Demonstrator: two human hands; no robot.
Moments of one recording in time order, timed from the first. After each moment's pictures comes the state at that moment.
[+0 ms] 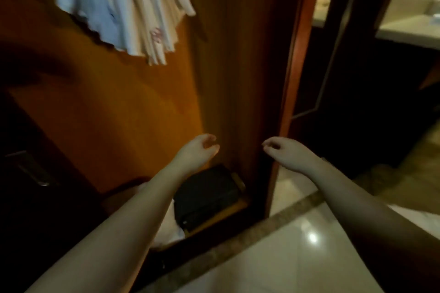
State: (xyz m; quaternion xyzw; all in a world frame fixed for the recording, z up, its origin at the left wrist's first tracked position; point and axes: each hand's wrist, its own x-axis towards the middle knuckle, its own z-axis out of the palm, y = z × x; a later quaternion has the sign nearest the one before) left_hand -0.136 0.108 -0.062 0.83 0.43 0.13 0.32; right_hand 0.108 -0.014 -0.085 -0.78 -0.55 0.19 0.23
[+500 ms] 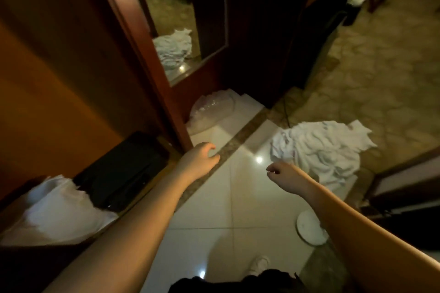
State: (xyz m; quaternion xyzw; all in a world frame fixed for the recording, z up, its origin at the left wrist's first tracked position) left_hand 0.160 -0.061 -0.218 0.87 0.33 -0.10 0.35; right_hand 0.327 -0.287 -0.285 -0.87 -0.31 0.35 0.15
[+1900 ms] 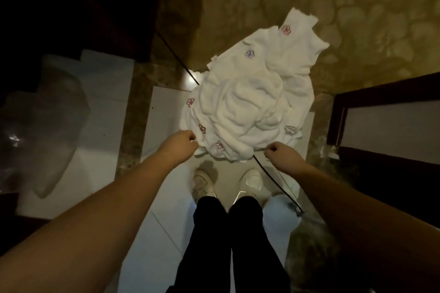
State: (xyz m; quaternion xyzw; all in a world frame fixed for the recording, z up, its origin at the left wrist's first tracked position) left_hand 0.829 -0.094 -0.698 0.84 0.16 -0.45 0.26; right_hand 0.829 -0.385 -0.708 -0.83 0.18 0.48 0.23
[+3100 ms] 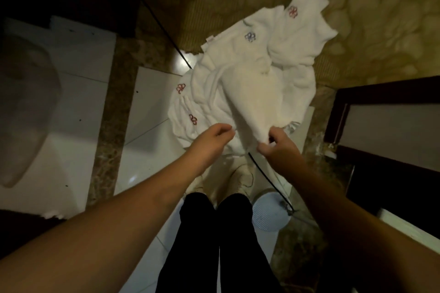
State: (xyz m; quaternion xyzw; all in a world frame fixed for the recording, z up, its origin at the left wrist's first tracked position) left_hand 0.820 -0.179 -0.733 0.66 0.28 -0.39 0.58; right_hand 0.831 -0.370 -0.715 -0.86 0.16 0.34 0.35
